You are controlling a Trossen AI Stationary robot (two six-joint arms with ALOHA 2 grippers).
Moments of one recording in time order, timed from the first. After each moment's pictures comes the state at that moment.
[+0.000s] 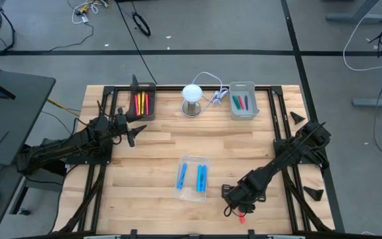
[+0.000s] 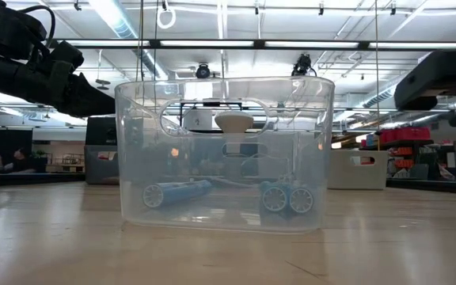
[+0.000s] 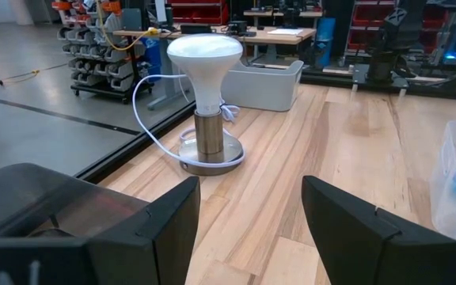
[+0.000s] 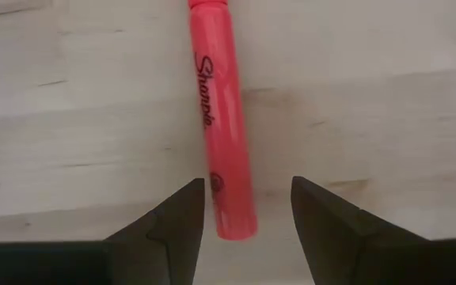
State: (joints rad) left arm 0.40 0.21 0.01 0.07 -0.05 0.01; right arm 0.64 1.79 1.05 -0.67 -0.15 -0.83
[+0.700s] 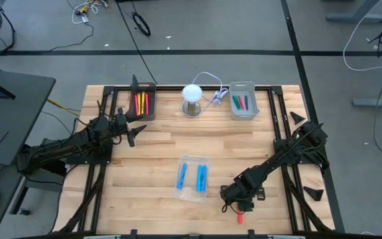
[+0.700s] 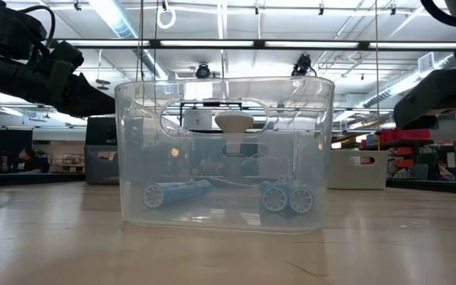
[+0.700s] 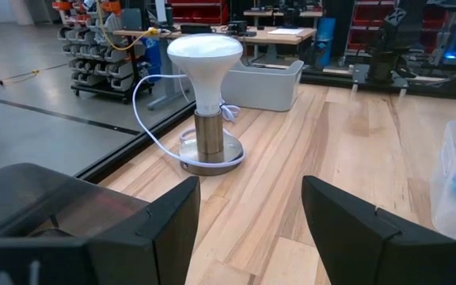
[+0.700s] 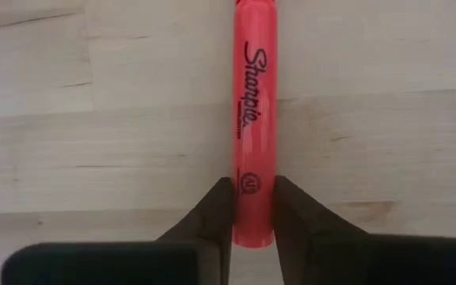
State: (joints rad) left arm 0.40 0.21 0.01 0.07 -0.05 0.01; right arm 0.60 1.83 1.05 -0.67 -0.26 -0.91
